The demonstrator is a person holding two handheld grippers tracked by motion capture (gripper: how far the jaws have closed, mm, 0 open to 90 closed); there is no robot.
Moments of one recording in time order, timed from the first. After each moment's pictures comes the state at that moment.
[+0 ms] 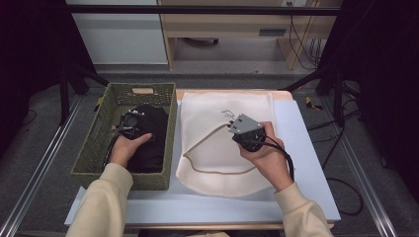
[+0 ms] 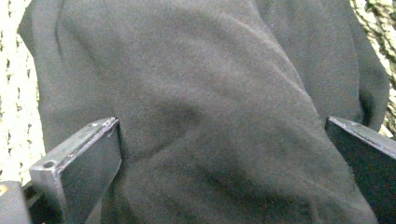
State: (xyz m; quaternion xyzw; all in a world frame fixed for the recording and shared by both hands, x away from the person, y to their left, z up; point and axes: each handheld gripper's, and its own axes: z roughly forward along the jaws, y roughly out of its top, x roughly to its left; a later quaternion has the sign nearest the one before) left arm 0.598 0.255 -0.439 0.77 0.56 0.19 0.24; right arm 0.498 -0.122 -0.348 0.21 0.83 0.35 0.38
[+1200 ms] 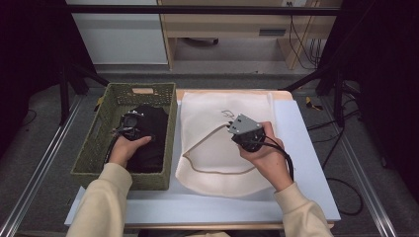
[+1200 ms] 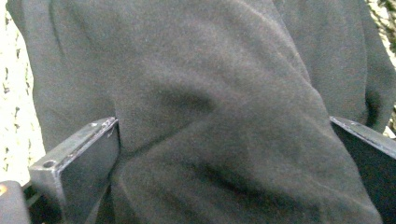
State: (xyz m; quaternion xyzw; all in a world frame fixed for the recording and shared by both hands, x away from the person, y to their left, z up) left arm 0.598 0.255 -0.445 0.75 0.59 0.18 0.23; right arm 0.498 -0.121 -0.348 0.21 0.83 0.35 0.38
